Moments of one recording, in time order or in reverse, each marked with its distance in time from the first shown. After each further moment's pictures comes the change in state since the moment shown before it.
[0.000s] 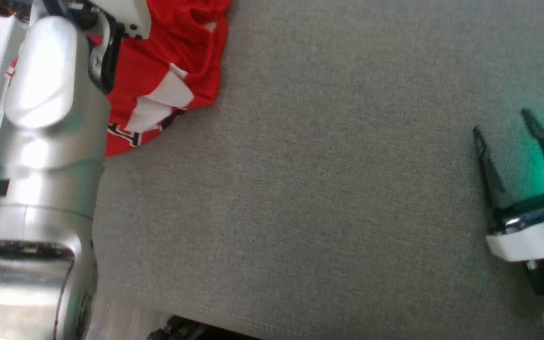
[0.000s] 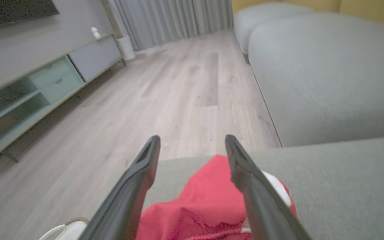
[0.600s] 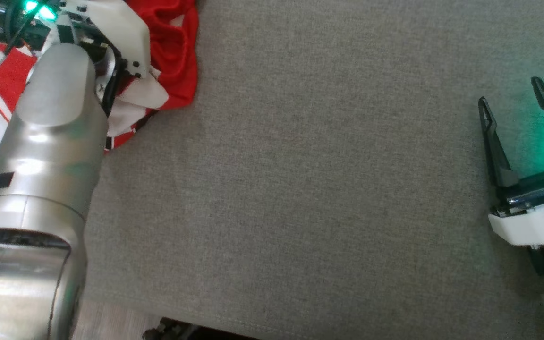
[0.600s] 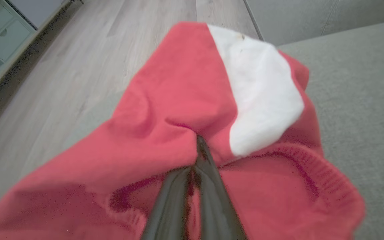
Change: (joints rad) left arm -0.081 0.016 -0.095 0.350 0.017 -0.038 -0.026; right arm -0.066 -0.018 0.005 -0.059 0.000 0.000 -0.013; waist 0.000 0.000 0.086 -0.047
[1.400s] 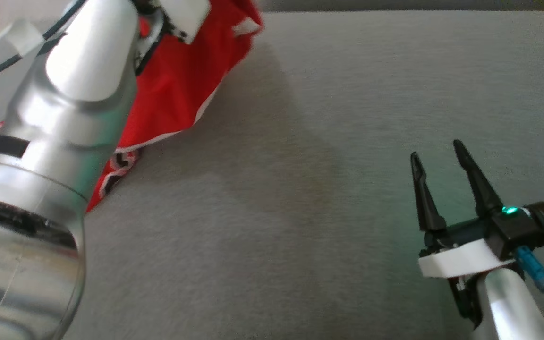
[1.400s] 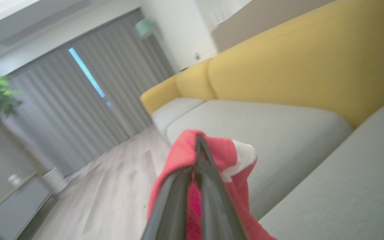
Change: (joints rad) left arm -0.105 0.034 -0.459 -0.203 -0.163 -0.017 -0.156; right arm 0.083 0.244 0.049 0.136 0.031 0.000 0.008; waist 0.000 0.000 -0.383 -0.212
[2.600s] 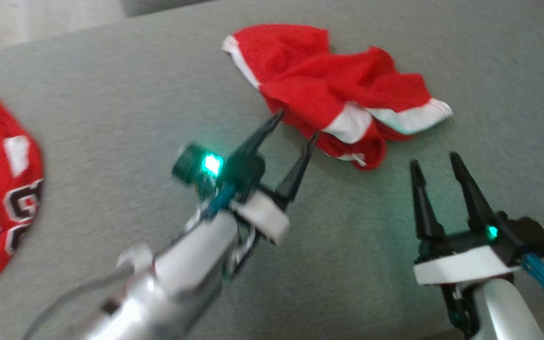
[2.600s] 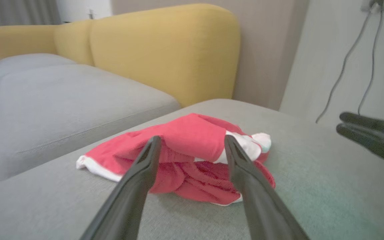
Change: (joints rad) left arm 0.543 -0.025 -0.332 -0.339 -0.333 0.224 -0.131; right arm 0.022 0.030 0.025 0.012 0.156 0.000 0.000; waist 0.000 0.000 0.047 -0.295
